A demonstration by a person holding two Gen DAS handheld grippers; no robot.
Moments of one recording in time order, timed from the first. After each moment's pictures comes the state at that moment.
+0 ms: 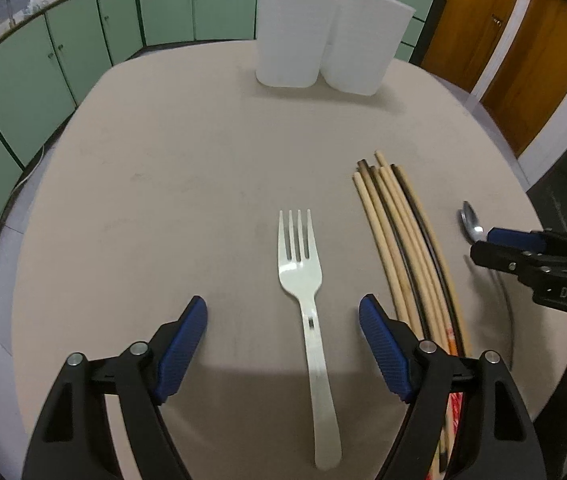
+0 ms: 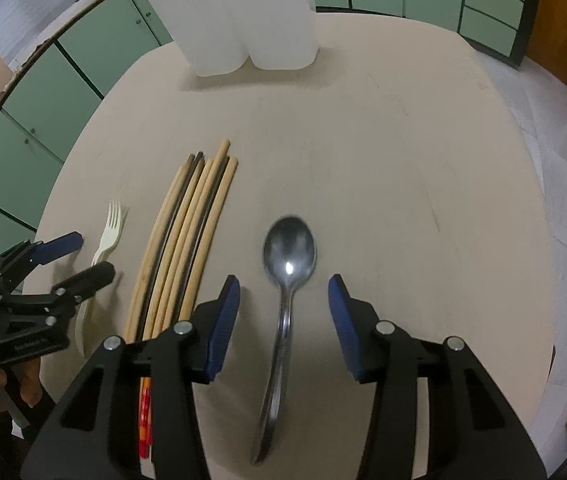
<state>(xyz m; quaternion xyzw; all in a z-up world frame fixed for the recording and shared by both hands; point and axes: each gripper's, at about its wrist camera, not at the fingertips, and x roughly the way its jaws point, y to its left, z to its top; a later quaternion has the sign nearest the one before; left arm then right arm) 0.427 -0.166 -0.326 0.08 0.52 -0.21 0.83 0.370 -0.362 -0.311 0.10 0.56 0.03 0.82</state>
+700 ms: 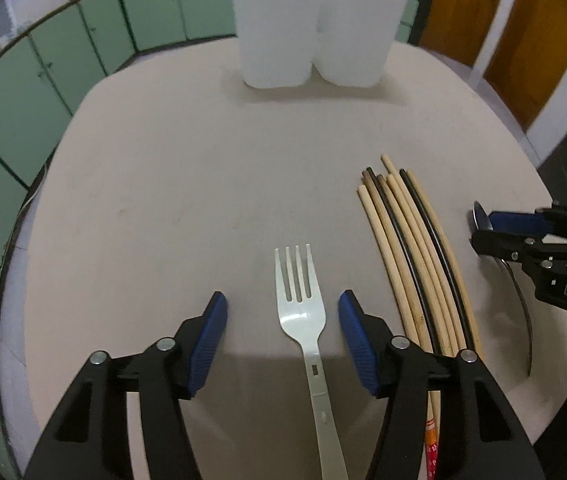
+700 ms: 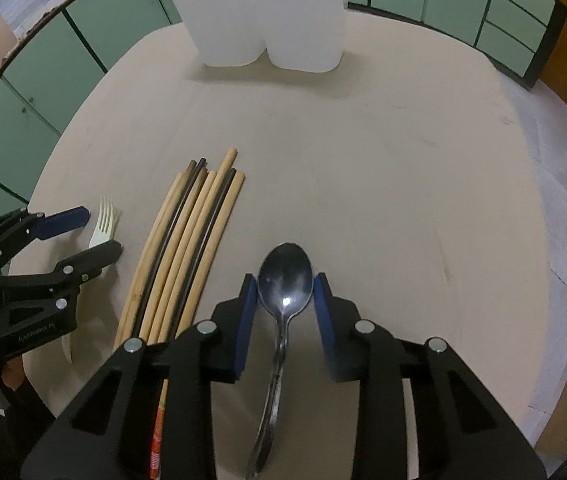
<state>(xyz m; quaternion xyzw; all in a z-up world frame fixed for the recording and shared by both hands) 0.441 -0.182 -0.321 0.13 0.54 -0.21 0.80 0.389 -0.359 -0.304 0.05 0.58 0.05 0.81</state>
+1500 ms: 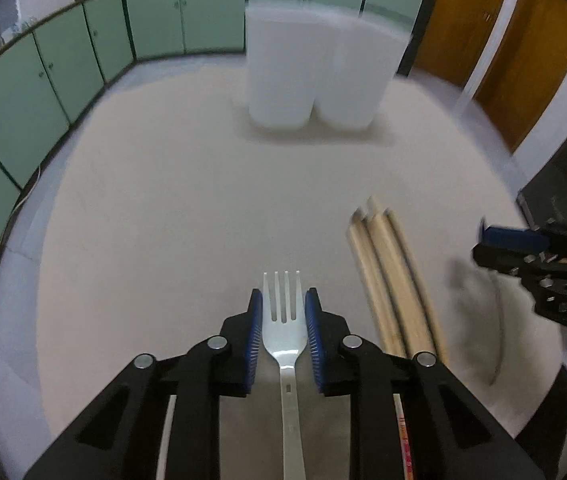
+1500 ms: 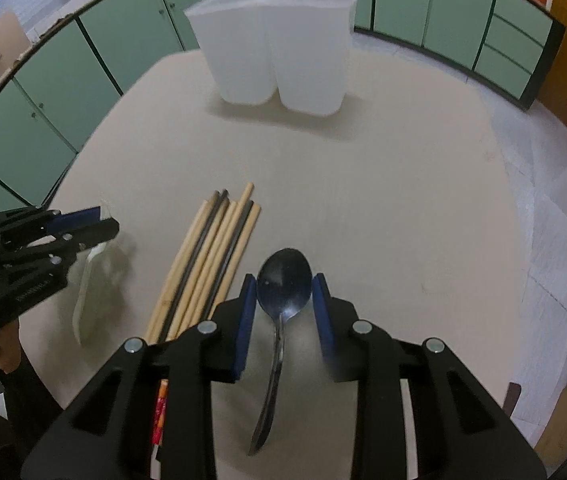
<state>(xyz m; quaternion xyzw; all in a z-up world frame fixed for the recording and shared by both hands) 0.434 -0.146 -0.279 0.08 0.50 -0.23 0.83 0.360 -0.357 -0.254 0.03 0.54 0.05 0.84</state>
